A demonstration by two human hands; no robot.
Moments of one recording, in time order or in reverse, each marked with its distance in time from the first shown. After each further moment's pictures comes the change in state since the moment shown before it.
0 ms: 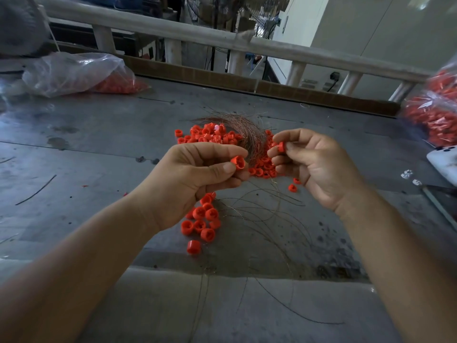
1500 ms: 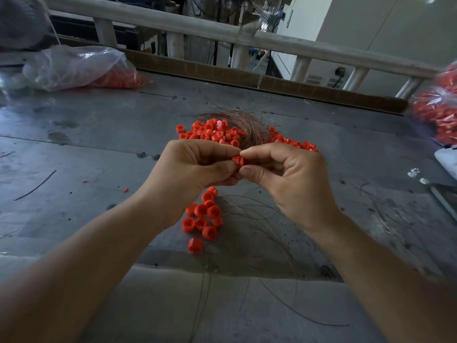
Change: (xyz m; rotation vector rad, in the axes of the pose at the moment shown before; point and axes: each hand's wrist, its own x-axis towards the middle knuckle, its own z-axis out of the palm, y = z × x) left_hand 0.000 -0.002 0.002 0.250 0.170 0.066; right_hand -0.020 0.021 0.039 -0.517 0.015 -0.510
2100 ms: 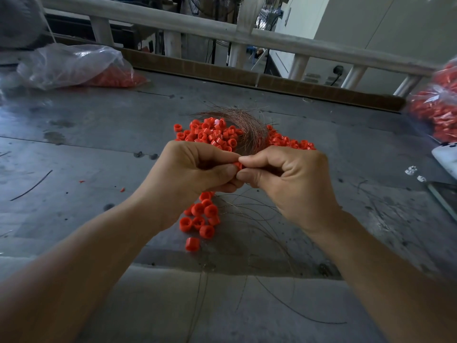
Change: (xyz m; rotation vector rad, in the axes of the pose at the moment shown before) left_hand -0.003 0.000 0.003 0.031 -0.049 0.022; right_hand -0.001 -0.001 -0.003 -0.138 0.023 -0.166
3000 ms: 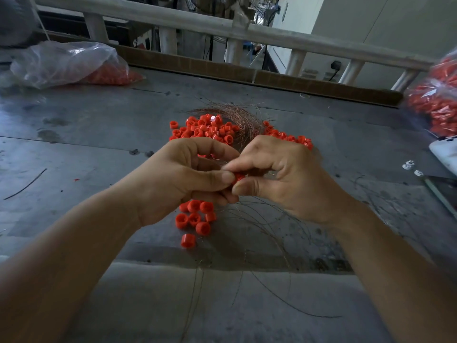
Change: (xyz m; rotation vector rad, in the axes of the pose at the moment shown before) left_hand -0.002 0.005 -0.013 -0.095 -0.277 -0.162; right_hand 0.007 -0.006 -0.016 0.016 -0.363 -0.019
